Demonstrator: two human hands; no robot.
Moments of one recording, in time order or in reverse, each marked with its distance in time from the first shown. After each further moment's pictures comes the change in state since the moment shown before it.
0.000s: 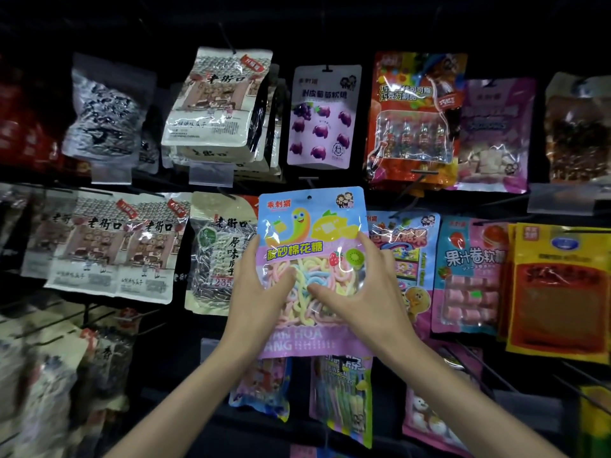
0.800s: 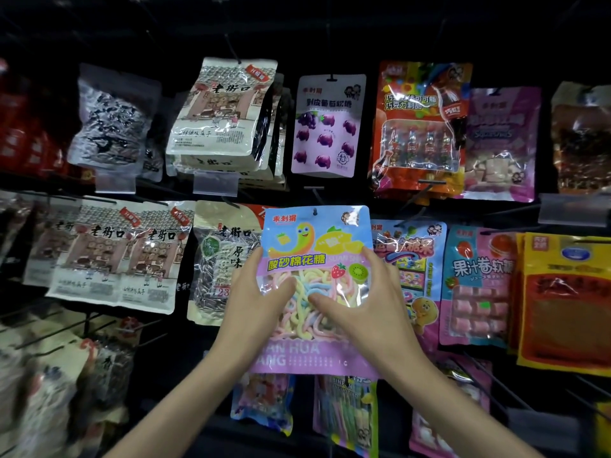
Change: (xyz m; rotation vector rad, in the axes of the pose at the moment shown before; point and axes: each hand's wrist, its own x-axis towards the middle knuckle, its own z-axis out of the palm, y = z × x) left_hand 0.018 -0.010 -0.009 0.049 -0.036 0.011; right_hand -0.005 -0.010 0.004 0.099 -0.005 0.049
